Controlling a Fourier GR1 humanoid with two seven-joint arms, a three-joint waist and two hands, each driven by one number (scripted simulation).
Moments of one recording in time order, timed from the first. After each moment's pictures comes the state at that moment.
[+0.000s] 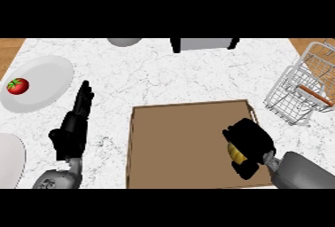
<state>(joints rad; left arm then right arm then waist) -0.10 0.16 -0.14 -1.56 -0.05 0.31 0.04 -0.47 -0.68 0.93 -1.45 0.81 0.27 0.28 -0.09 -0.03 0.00</state>
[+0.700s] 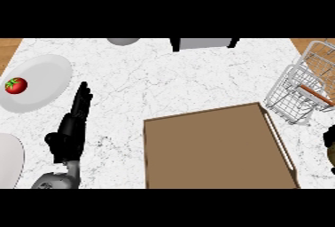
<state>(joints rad) -0.08 0.16 -0.14 -1.59 -0.05 0.31 0.04 -0.07 -1.32 0.57 -1.54 0.50 -0.39 -0.26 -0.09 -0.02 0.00</state>
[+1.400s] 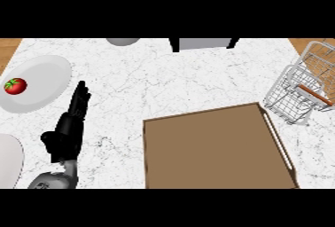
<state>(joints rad) -0.08 0.17 -0.13 -1.60 -0.05 0.29 0.05 0.08 -1.66 0.13 -1.42 -0.19 -0.20 -0.67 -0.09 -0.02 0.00</state>
